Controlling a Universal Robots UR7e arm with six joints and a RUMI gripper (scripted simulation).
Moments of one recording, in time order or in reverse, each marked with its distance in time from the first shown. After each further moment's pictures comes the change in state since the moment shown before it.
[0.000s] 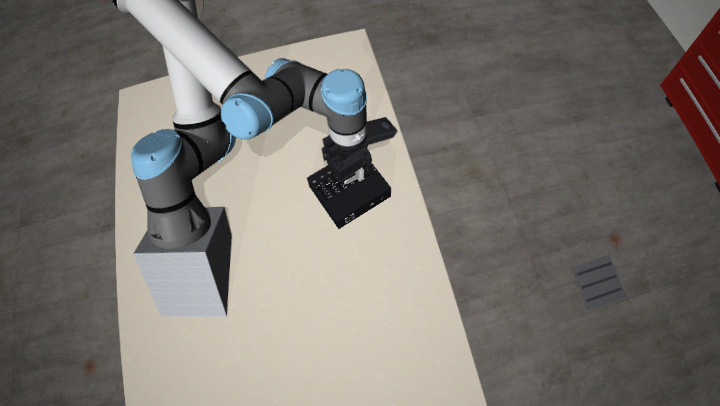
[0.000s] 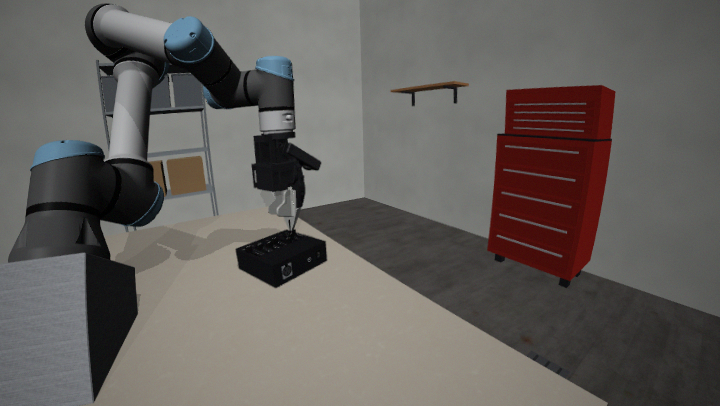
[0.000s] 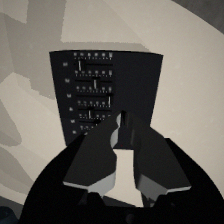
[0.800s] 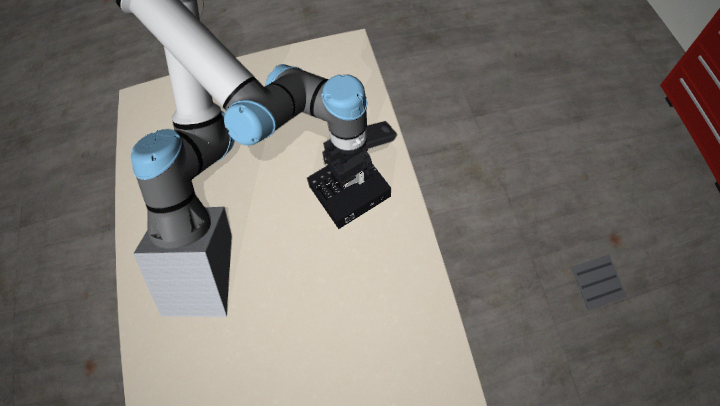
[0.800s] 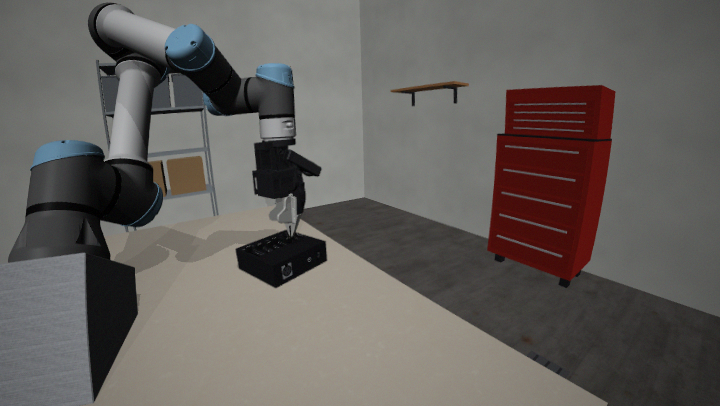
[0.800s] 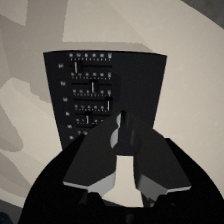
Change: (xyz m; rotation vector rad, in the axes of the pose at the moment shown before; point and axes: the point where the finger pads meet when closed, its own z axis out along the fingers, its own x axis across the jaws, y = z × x) arm 0.000 0.000 0.015 0.000 0.000 0.000
